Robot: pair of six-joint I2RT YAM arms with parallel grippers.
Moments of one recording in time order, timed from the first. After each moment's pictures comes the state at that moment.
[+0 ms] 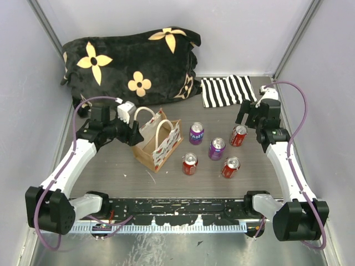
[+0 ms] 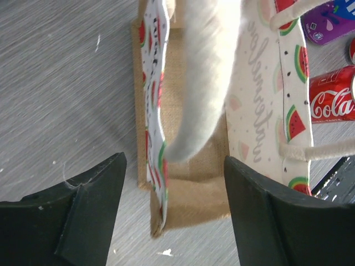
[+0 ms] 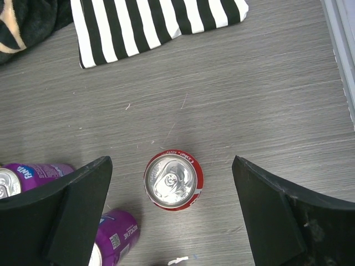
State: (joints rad) left arm -0.19 1.15 0.88 -0.49 0.54 0.16; right arm 0.01 1.07 0.91 -0.36 0.07 0.19
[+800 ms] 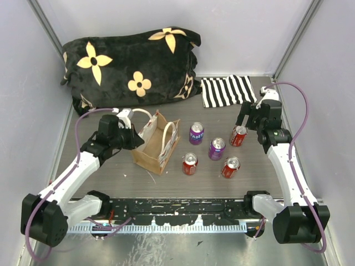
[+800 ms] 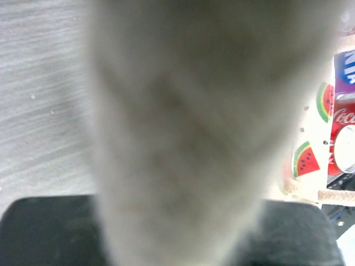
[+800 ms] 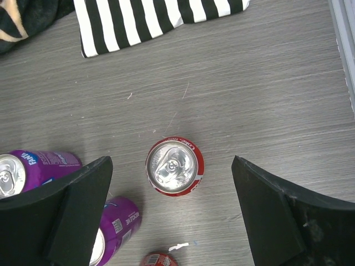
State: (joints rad) left arm -0.33 1.07 0.70 -0.30 0.30 -0.28; right arm 0.01 1.04 0.92 -0.43 0.06 0.19
